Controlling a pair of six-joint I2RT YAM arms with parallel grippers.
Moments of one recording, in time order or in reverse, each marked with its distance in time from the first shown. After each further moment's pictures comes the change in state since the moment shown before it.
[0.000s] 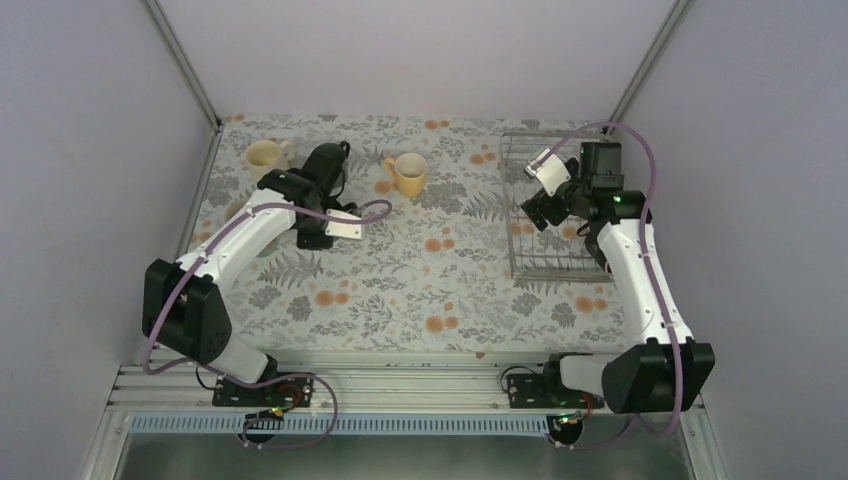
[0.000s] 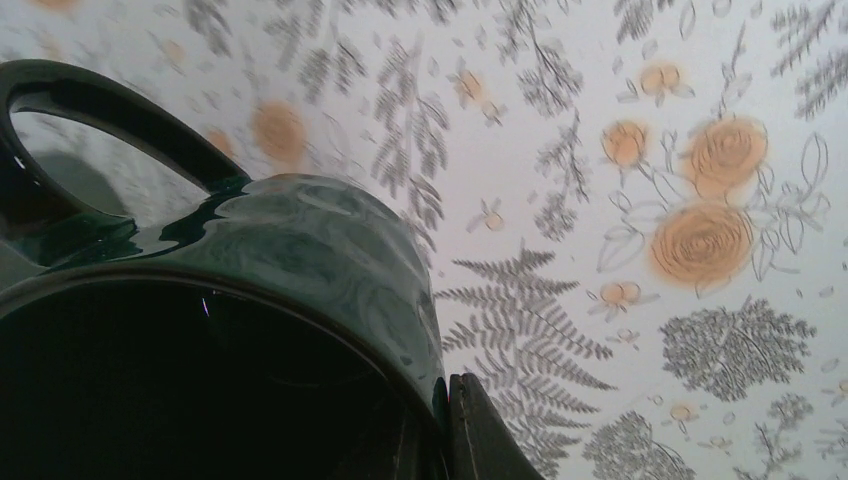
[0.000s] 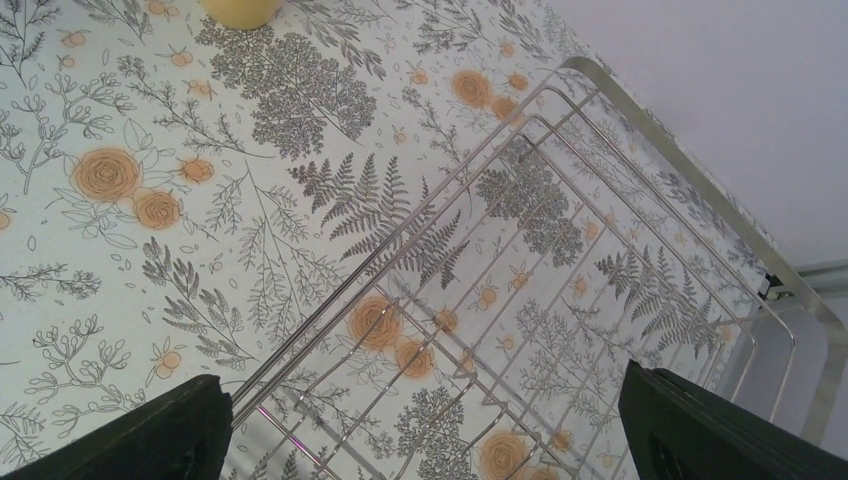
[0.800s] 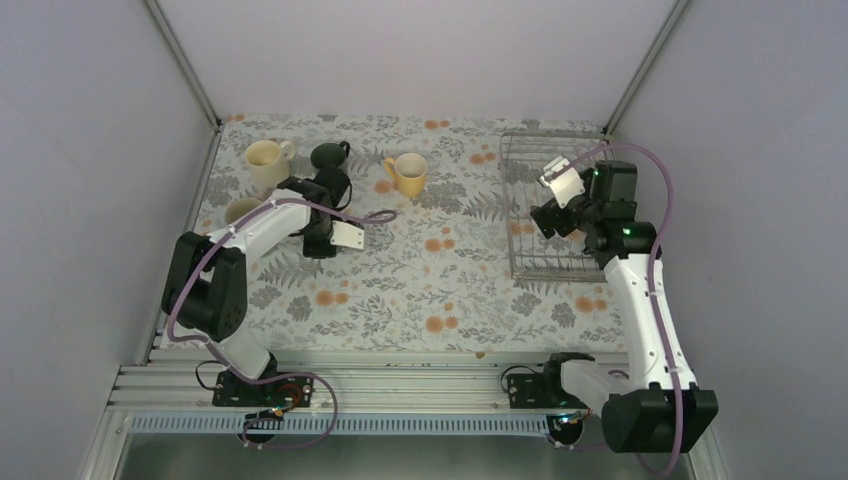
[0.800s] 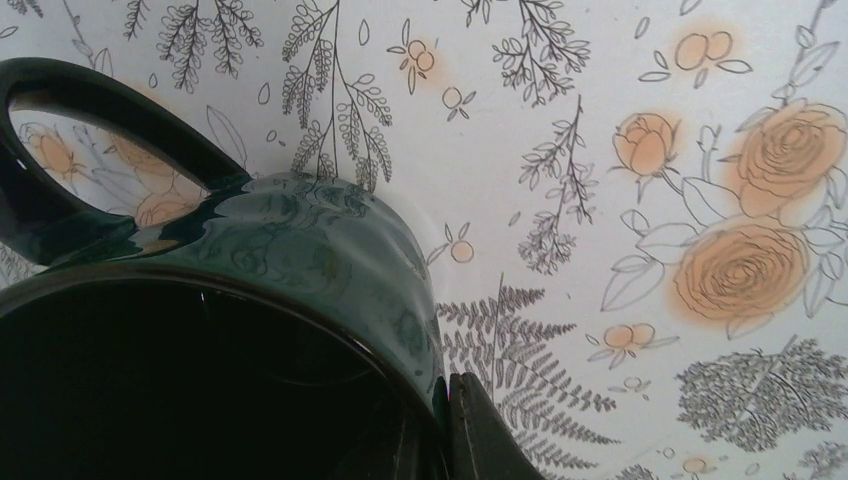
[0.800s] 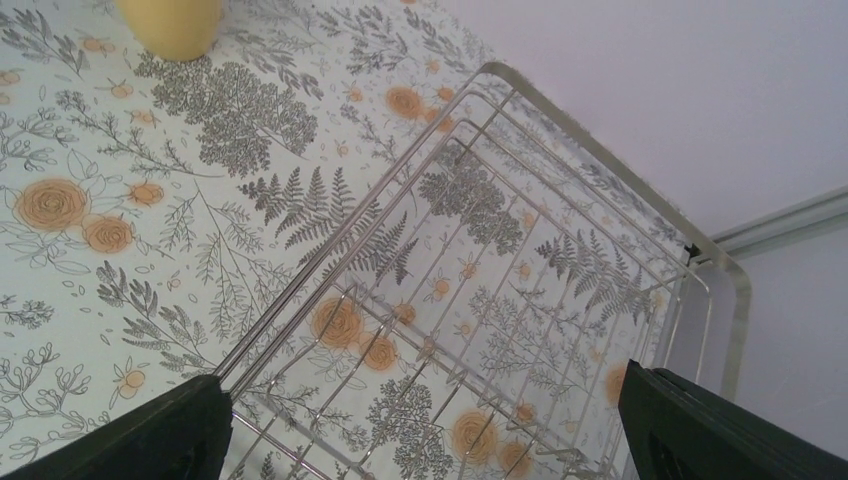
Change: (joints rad) left arm 0.011 0.130 -0.100 0.087 -0.035 0.006; right arm -0.039 -0.185 -0.162 0.119 0.041 0.059
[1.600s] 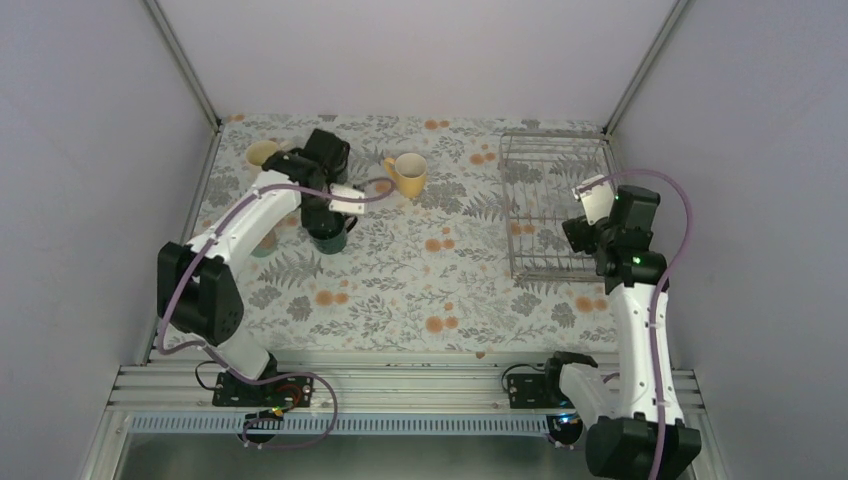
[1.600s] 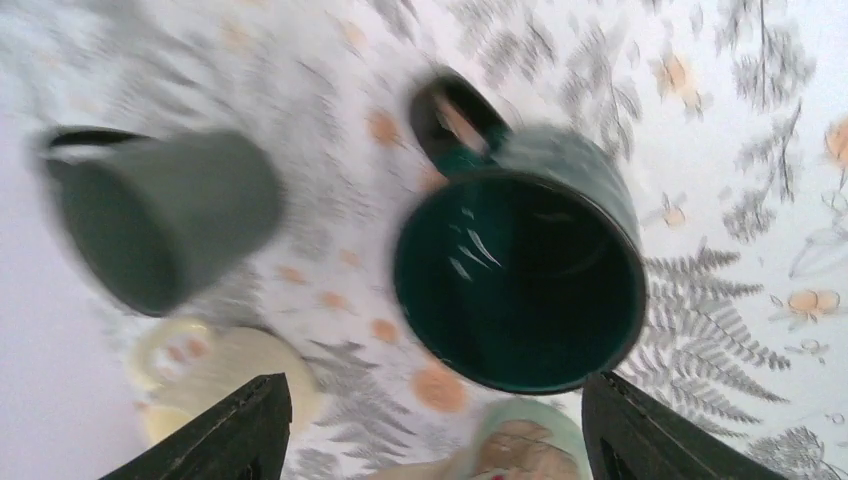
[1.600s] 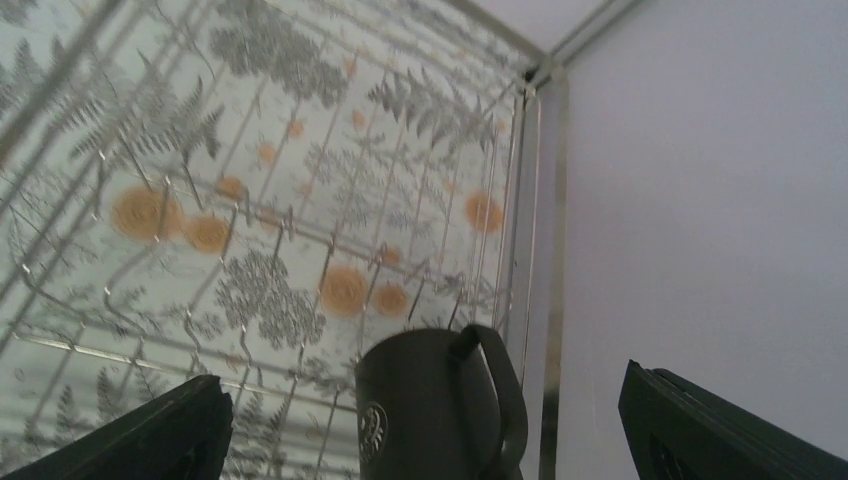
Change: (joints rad) left arm 0.016 -0.008 0.168 0.007 -0.080 0.045; right arm -0.127 -0.179 -0.150 0.047 0.271 0.072
